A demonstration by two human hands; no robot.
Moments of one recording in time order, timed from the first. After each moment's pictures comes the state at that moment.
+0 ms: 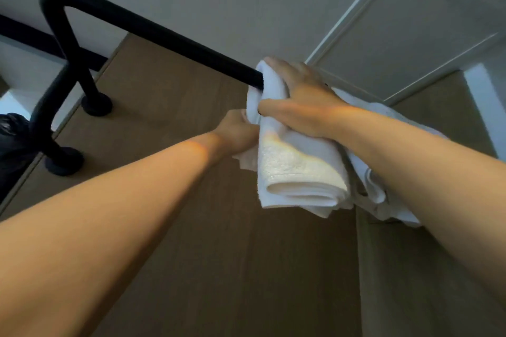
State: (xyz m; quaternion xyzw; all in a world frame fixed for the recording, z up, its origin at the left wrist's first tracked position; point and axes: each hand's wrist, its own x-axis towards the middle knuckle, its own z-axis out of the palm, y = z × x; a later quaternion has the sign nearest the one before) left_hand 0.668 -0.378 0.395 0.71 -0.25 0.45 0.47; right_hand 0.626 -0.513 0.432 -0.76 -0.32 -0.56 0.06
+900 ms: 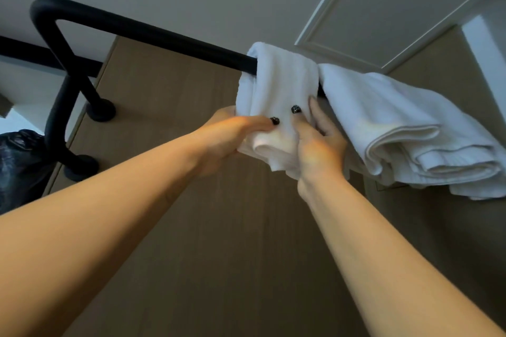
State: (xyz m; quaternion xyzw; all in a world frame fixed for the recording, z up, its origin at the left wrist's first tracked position) left_hand 0.638 -0.364 0.356 0.70 -0.34 0.34 0.53; right_hand 0.672 -0.498 0.338 -0.40 -0.33 -0.37 0.77
